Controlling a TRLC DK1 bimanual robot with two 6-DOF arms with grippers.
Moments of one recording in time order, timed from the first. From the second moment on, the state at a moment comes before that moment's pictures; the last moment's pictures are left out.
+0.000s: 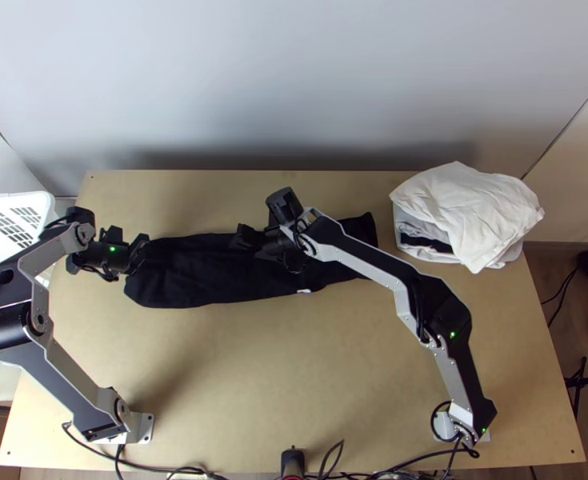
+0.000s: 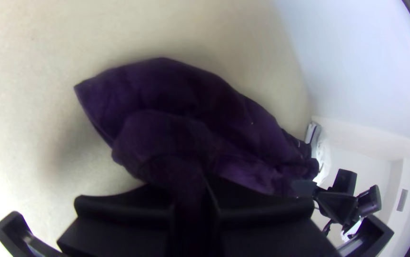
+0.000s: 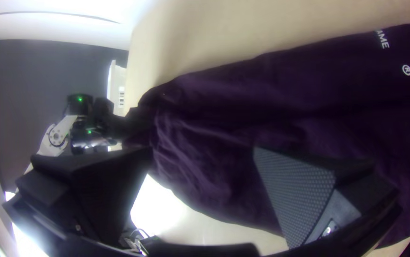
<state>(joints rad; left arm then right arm) 0.31 1.89 1.21 -0.73 0.74 -0.13 0.80 2.21 1.82 -0.34 -0.40 0.97</state>
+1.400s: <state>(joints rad) 0.00 1.67 1.41 -0.69 0.84 -0.41 0.62 1.87 1.61 -0.35 -0.40 0.95</state>
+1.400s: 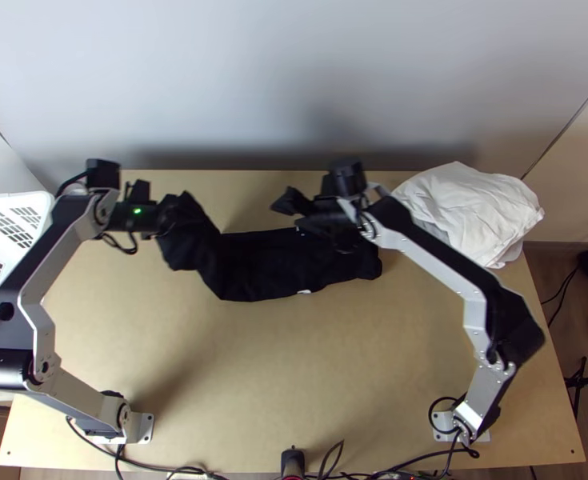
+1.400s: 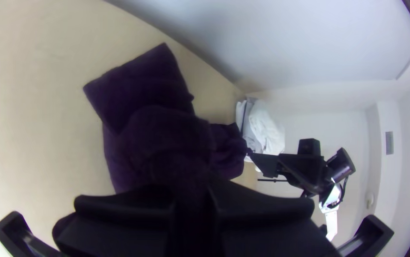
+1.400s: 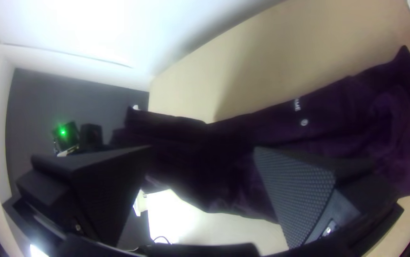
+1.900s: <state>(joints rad) -0.33 1.85 1.65 -0.61 0.81 -0.54 0.41 1.71 1.35 -0.30 -0.38 0.89</state>
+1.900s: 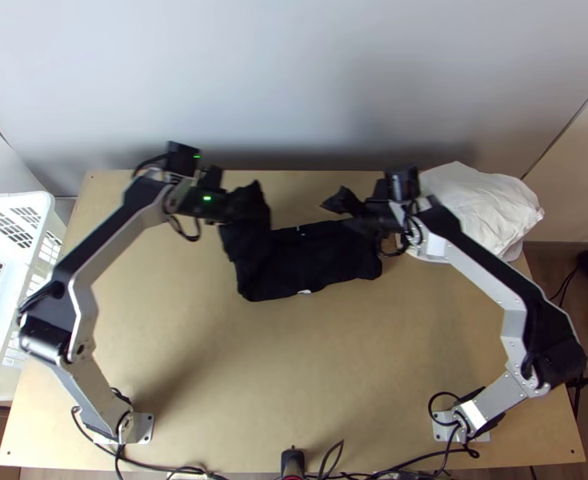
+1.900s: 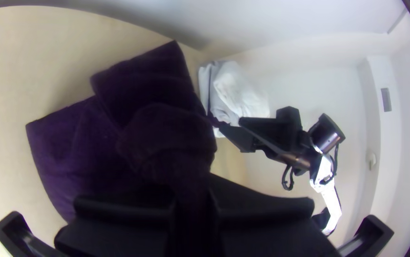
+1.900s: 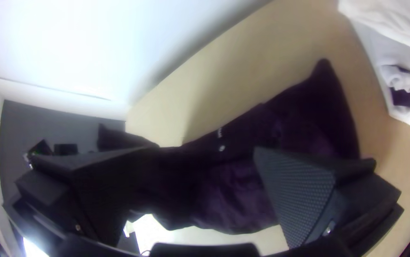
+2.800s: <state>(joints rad) -0.63 2.33 2.06 -0.54 0.75 -0.66 0.06 1.44 1.04 -0.30 -0.37 0.79</state>
